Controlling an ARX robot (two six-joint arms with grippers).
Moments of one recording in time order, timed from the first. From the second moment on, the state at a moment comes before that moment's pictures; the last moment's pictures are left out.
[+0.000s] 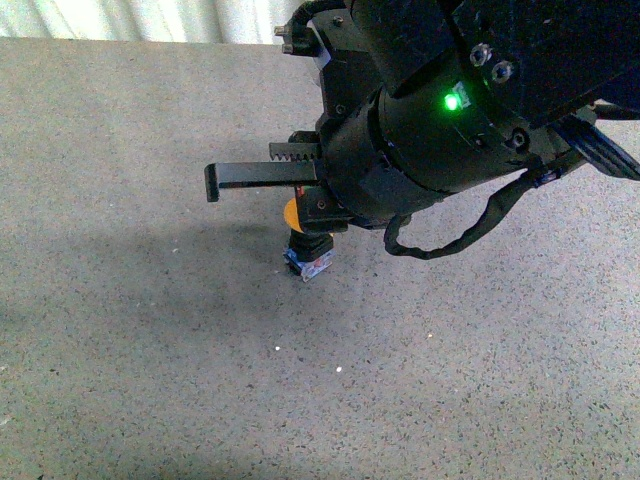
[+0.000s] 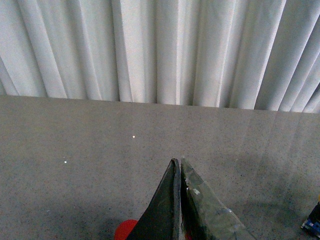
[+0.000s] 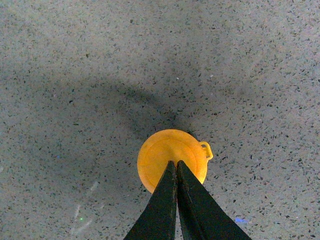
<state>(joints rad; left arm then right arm) 0.00 0.02 0.01 0.00 0.00 -0.01 0.51 1.92 1.06 -0.01 0.05 0.35</state>
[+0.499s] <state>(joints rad) 0.00 0.02 0.01 0.00 0.00 -0.01 0.47 1.81 1.01 0.04 0.03 0.38</state>
